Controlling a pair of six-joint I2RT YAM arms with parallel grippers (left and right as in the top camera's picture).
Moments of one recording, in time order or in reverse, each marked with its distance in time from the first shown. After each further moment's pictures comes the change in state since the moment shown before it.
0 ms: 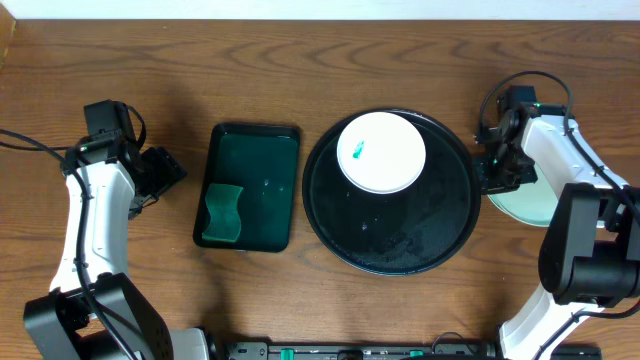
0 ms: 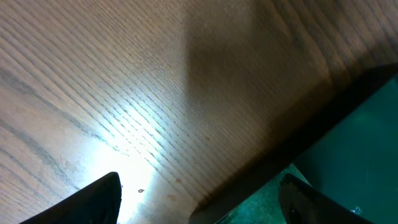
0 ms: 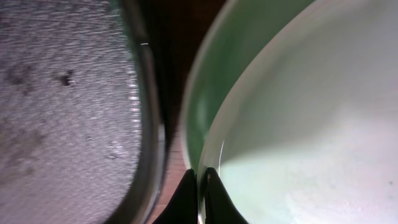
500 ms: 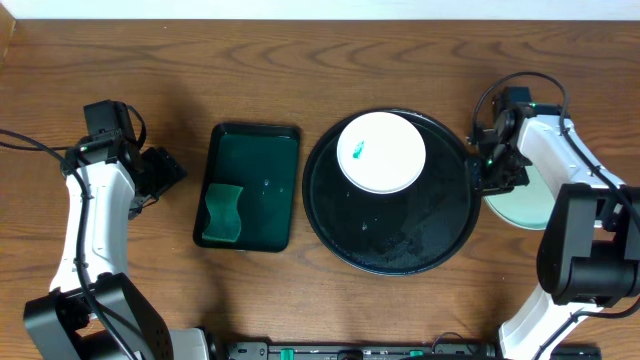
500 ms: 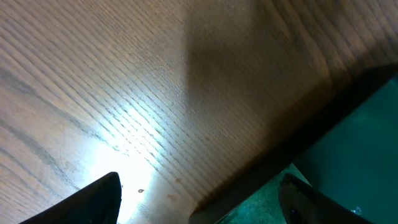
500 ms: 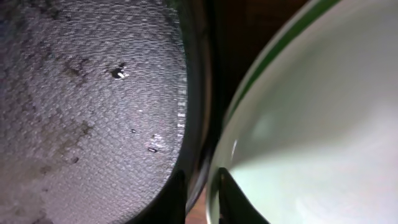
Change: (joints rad) left arm 0.000 0.000 0.000 0.000 0.000 0.000; right arm 0.018 0.000 0.000 -0.025 -0.081 0.025
